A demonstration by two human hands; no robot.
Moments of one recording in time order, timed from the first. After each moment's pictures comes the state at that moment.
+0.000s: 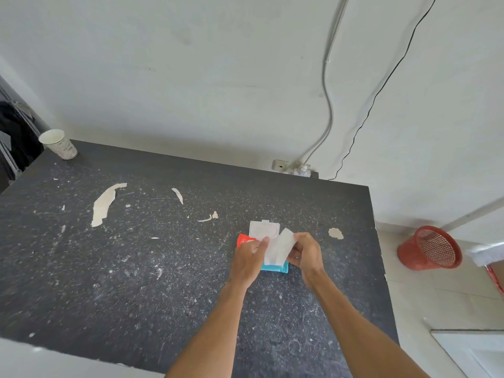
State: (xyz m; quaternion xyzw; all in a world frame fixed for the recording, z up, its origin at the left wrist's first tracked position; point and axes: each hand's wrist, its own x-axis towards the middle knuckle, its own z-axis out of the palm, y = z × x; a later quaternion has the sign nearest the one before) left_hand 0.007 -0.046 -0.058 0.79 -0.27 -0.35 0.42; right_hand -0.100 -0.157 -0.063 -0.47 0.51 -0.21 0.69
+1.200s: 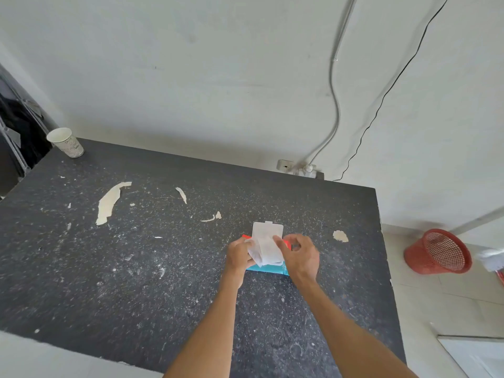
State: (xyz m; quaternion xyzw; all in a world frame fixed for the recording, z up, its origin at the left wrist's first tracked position) left_hand 0.030 -0.048 -0.062 0.67 0.03 -0.45 0.59; right_hand -0.082 -0.140 -0.063 -0.72 0.55 -0.17 0.39
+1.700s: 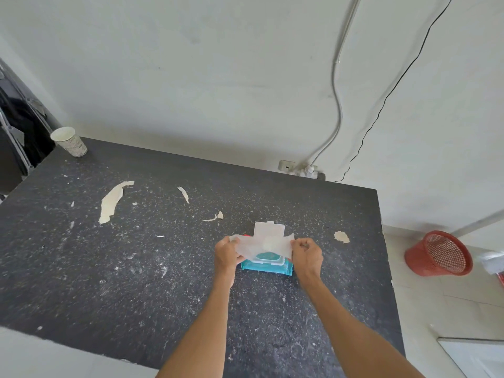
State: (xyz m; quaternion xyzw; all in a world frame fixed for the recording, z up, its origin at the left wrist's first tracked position) left_hand 0.046 -0.032 -0.063 0.70 0.07 -0.37 0.61; right_hand -0.083 -0.153 -0.081 -0.59 0.61 -0.19 0.49
